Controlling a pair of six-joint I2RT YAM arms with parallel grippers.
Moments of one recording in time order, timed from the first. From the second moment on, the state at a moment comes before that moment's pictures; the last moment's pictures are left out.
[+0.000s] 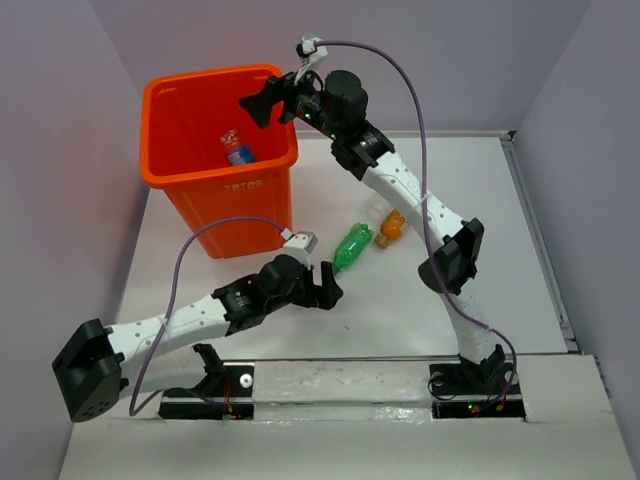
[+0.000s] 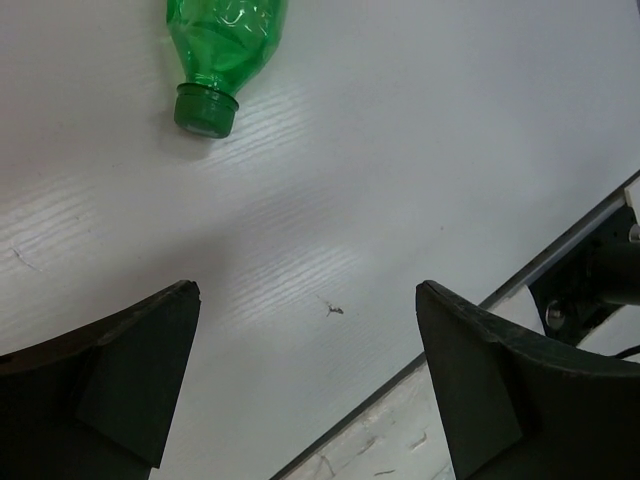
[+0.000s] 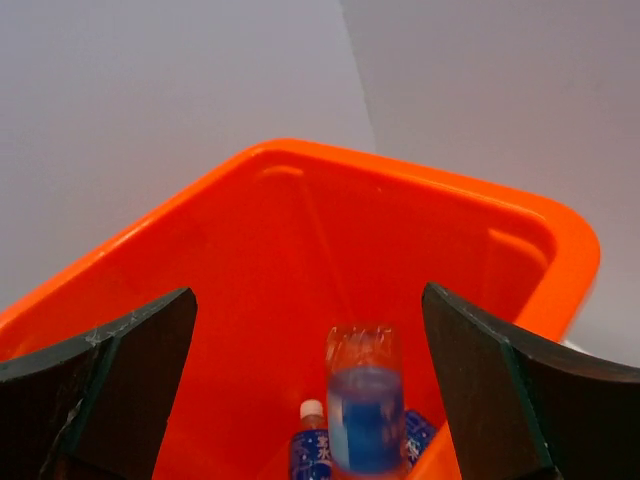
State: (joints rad) left arm -0.98 0.99 0.54 -0.09 -0.11 -0.68; right arm 0.73 2.27 2.55 -0.03 -0.22 0.30
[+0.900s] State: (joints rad) left arm -1.05 1.79 1.12 -0.11 -0.56 -0.46; right arm 0.21 1.20 0.75 0.00 0.02 0.56
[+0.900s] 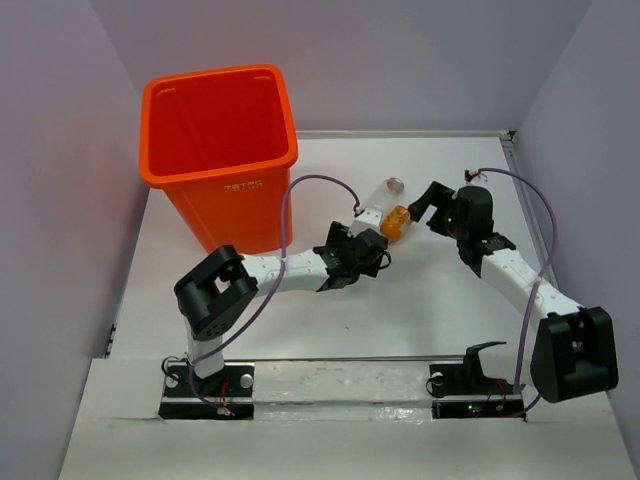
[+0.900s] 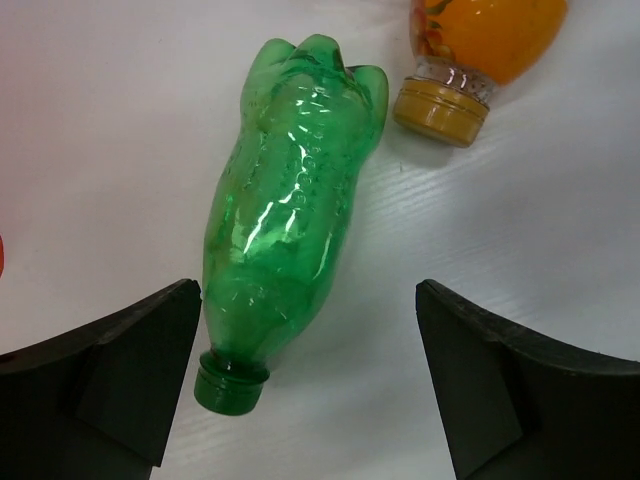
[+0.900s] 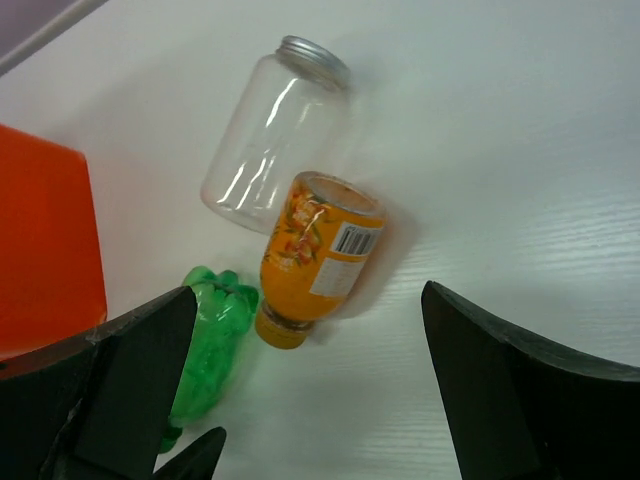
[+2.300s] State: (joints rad) left arm -0.98 1.68 1.02 -0.12 -0.41 -0.41; right arm 0.16 1.41 0.57 0.37 -0.15 0.78
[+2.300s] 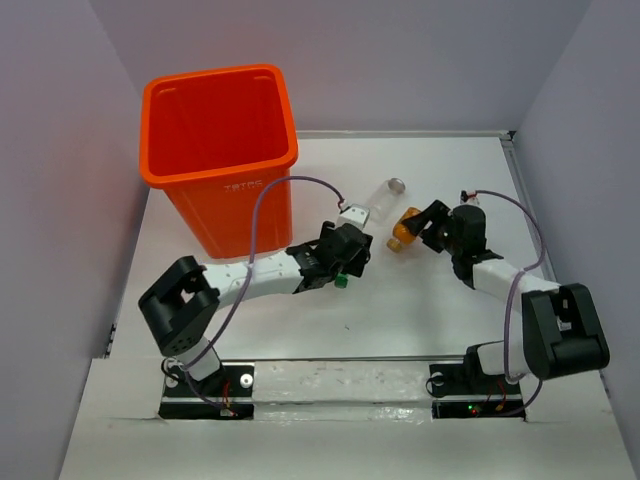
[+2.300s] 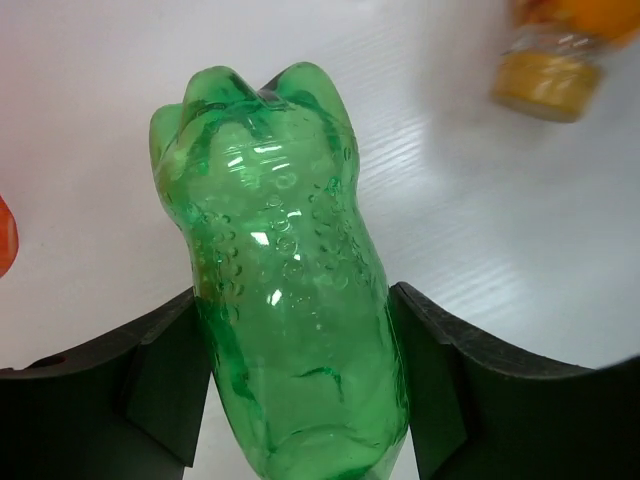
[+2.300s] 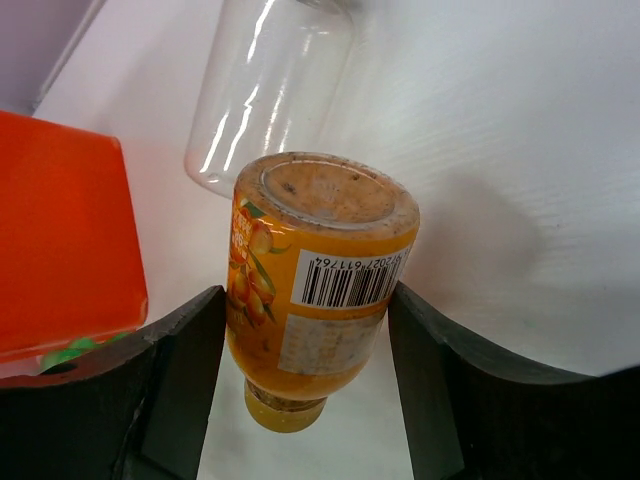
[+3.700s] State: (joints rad) left arm -0.27 0.91 1.24 -0.17 -0.12 -0.40; right arm 0.49 1.11 1.22 0.10 -0.25 0.58
